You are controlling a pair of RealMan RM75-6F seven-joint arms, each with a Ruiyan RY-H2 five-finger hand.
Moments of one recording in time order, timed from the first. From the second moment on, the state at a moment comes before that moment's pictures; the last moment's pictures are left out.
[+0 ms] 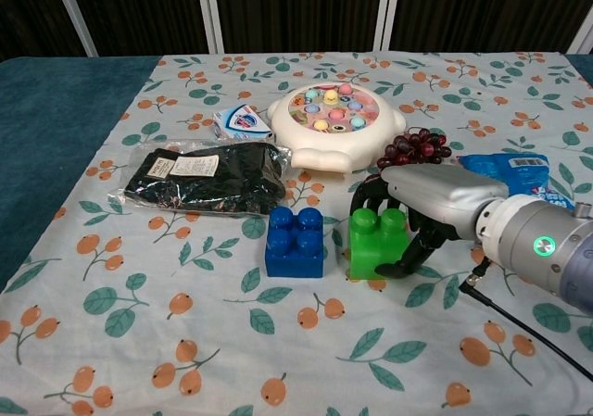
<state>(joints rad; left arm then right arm) -0.13 -1.13 -0.06 -1.66 1.42 1.41 0.02 0.64 -1.69 0.11 -1.67 -1.00 1.07 -0.57</state>
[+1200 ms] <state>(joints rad) -0.13 -1.12 -0.05 -1.67 1.42 1.39 -0.01 0.85 -1.76 0.26 -1.82 -0.73 1.20 -0.81</state>
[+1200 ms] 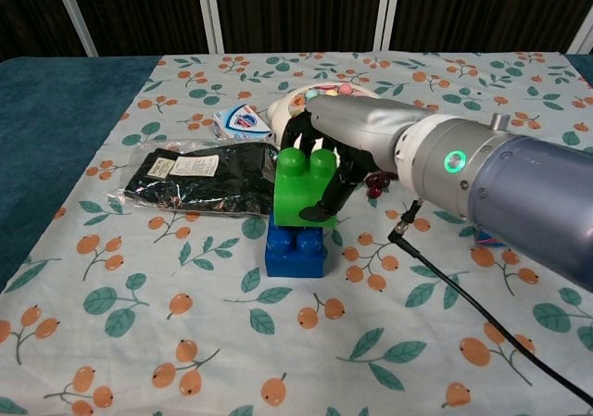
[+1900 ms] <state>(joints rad) -0.14 -1.11 -0.05 -1.68 1.42 1.39 -0.03 0.94 -1.81 0.28 -1.78 -0.62 1.22 -0.92</state>
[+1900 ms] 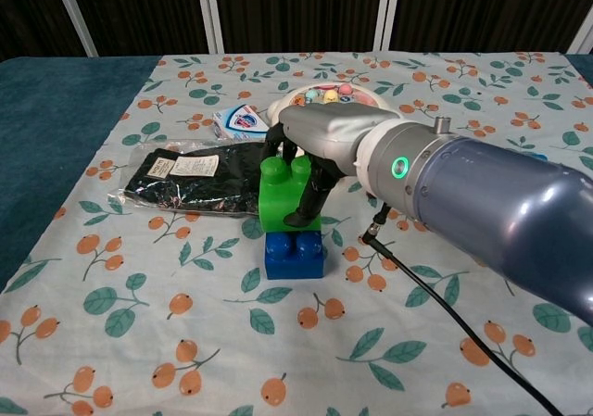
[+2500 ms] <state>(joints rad) -0.14 -1.11 -0.05 -1.68 1.42 1.39 -0.03 0.96 -1.77 0.26 -1.78 -0.61 1.18 -0.89</state>
